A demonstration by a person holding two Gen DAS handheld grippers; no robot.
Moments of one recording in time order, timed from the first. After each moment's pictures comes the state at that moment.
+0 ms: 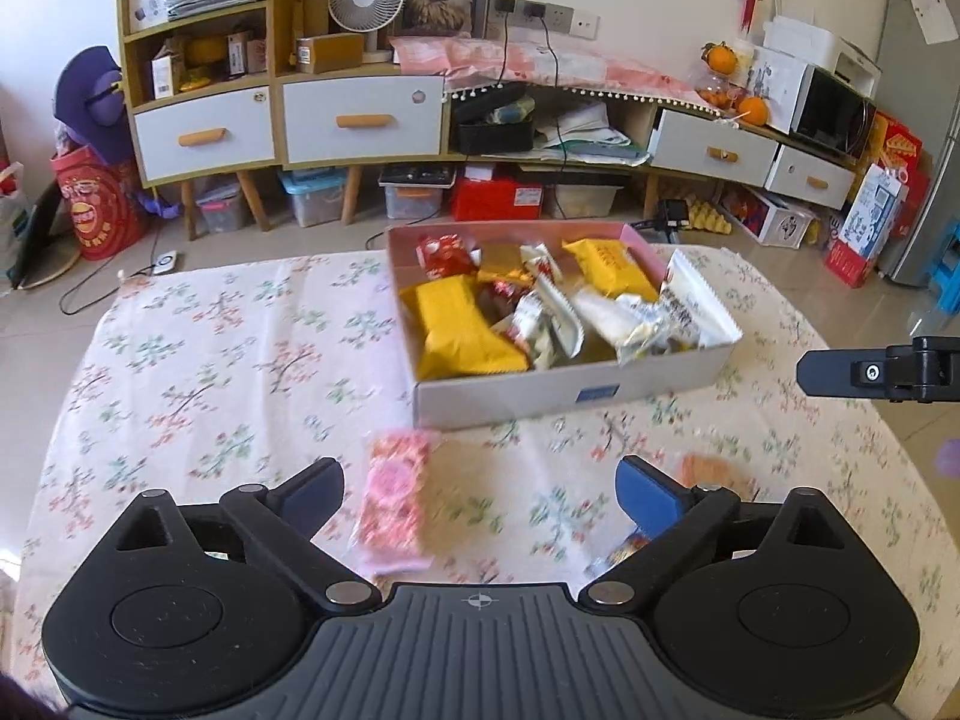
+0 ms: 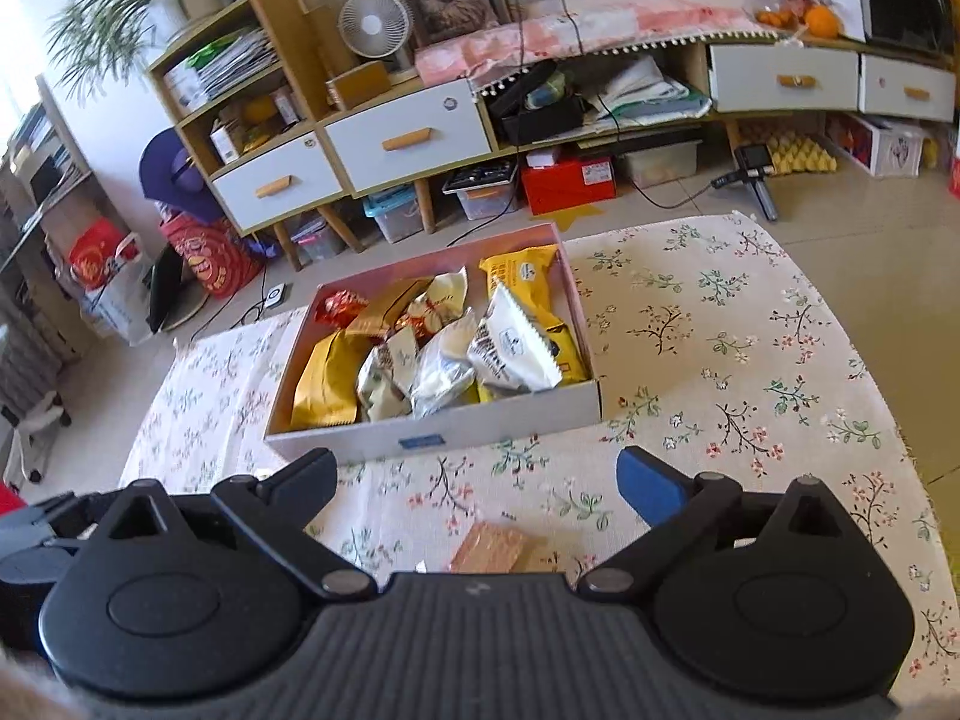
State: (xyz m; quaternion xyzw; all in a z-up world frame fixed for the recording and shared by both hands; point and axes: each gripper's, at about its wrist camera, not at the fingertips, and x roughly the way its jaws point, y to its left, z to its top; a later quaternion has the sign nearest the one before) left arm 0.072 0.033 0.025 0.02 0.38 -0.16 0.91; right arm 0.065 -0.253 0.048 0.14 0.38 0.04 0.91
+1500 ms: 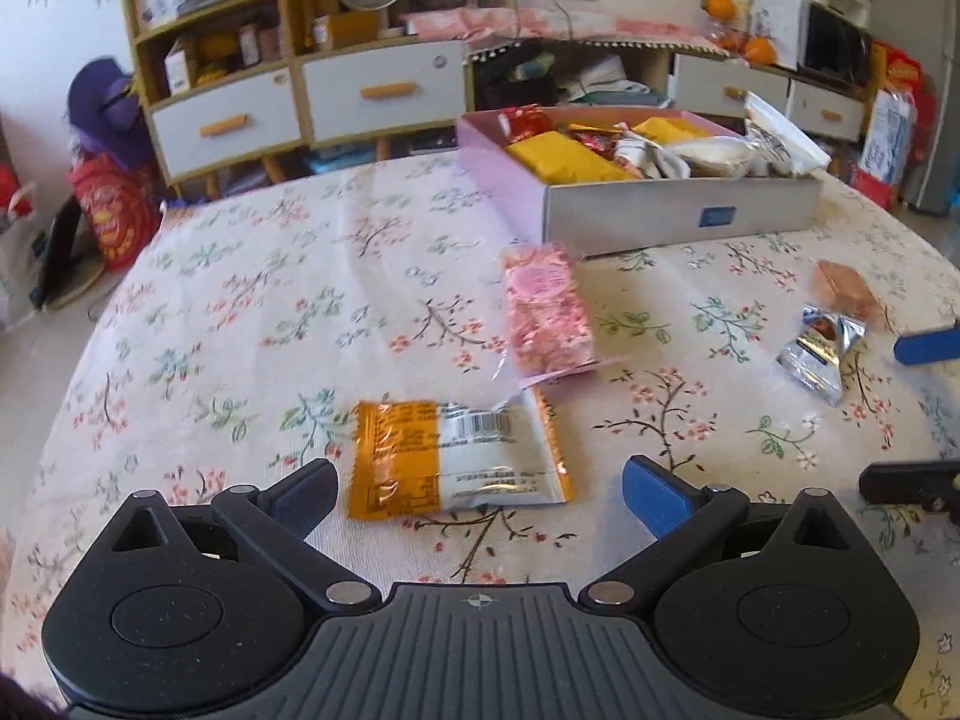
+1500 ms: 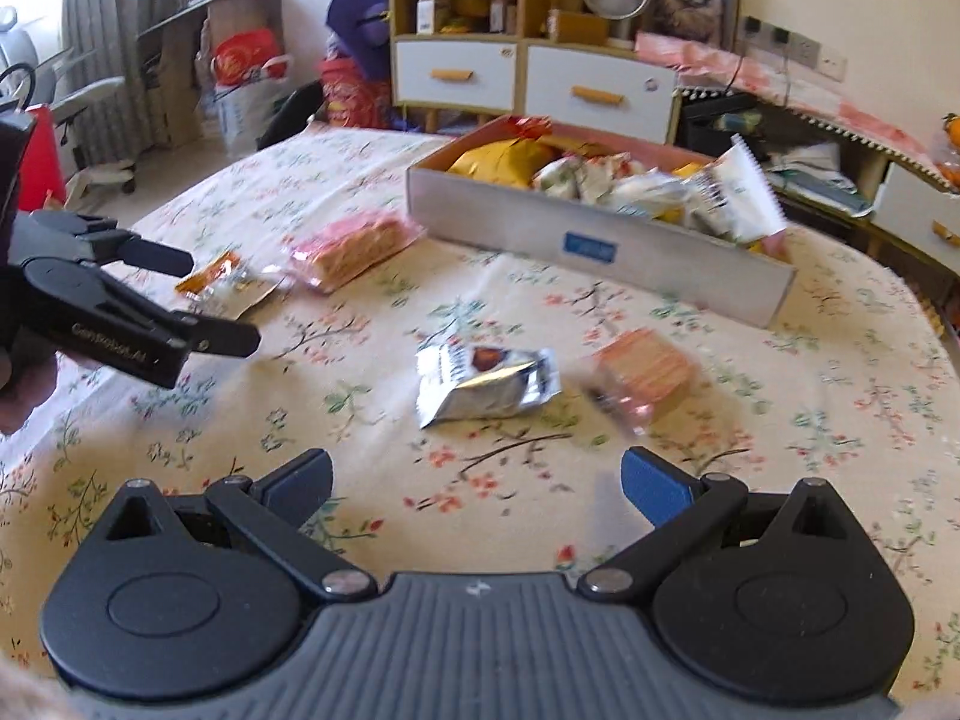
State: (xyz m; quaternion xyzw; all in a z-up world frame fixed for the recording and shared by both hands) left arm 0.051 0.101 -0.075 0.08 0.37 -0.16 0.91; right arm 0.007 -0.170 -0.048 -0.07 0.37 0.17 0.91
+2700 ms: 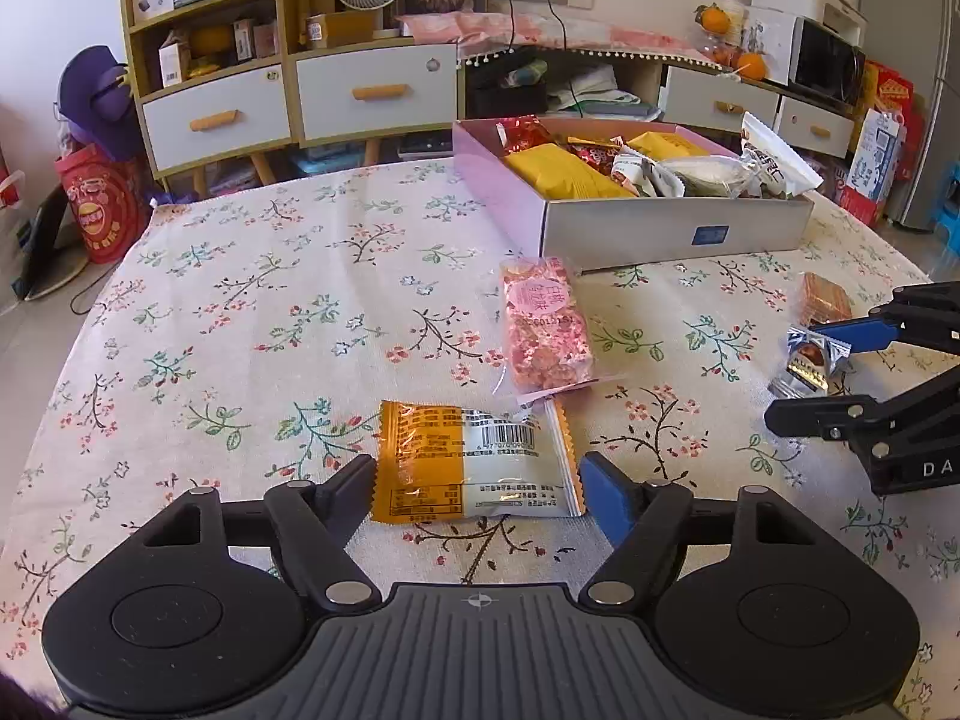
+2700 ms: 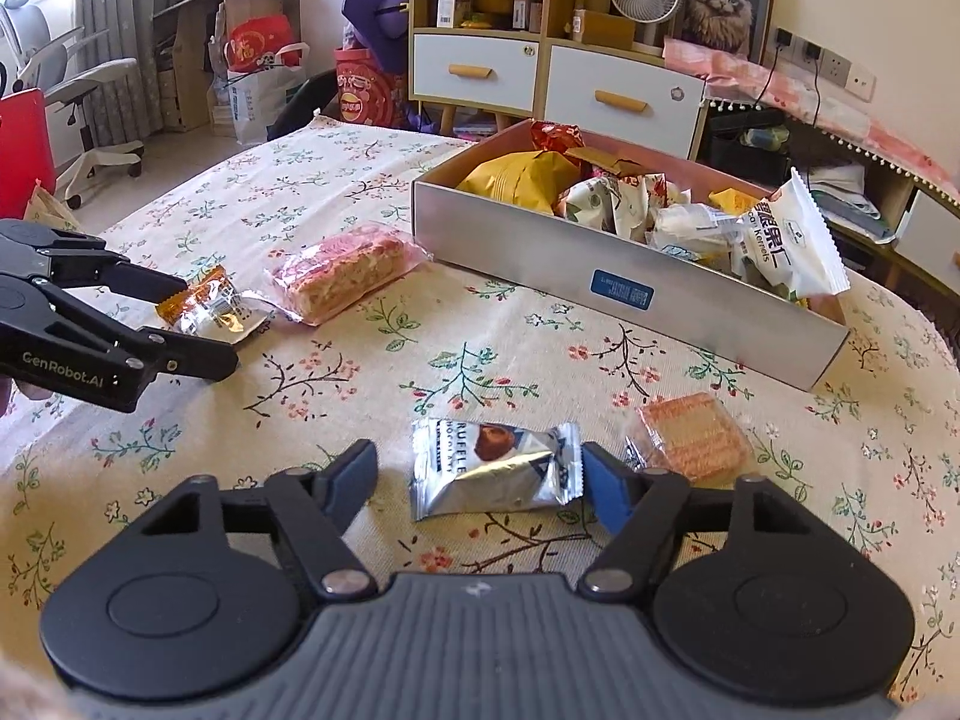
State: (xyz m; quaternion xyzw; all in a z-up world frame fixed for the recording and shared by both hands) left arm 0.054 0.105 -0.069 0.07 0.37 -0.17 0.91; right arm 0.036 -0.158 -0.045 -0.09 0.36 0.18 0.91
